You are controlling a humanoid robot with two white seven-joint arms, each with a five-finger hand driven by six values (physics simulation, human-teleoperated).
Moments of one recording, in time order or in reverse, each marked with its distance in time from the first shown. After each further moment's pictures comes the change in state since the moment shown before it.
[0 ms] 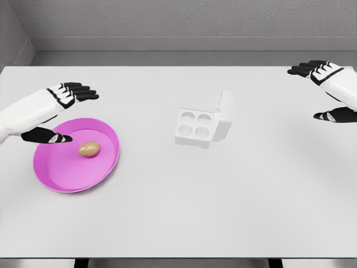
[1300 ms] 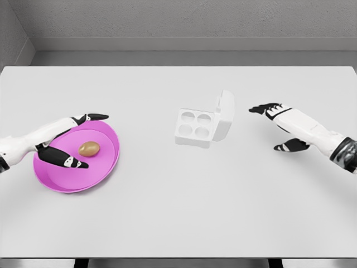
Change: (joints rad) left arm -0.012 0.129 -0.288 -0.037 0.464 0.317 -0.014; right arm -0.040 0.290 0.139 0.201 0.143 0.004 0.088
